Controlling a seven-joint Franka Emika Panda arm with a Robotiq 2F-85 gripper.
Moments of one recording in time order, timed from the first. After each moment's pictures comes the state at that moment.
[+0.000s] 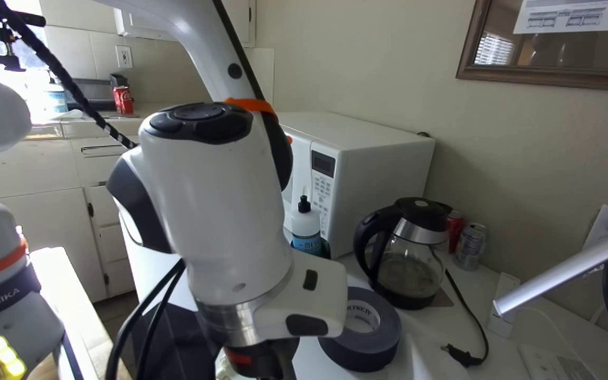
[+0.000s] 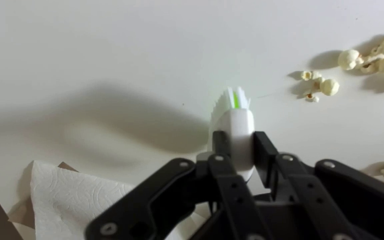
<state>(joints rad) -0.68 0.05 -0.29 -2.74 0.64 2.96 -1.39</state>
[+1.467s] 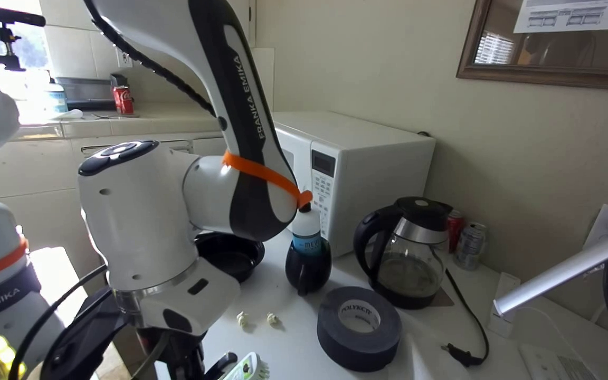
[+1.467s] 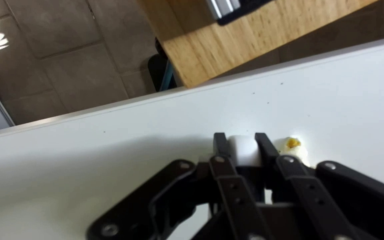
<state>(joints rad) -0.52 0.19 -0.17 -2.75 2.11 3.19 -2.35</state>
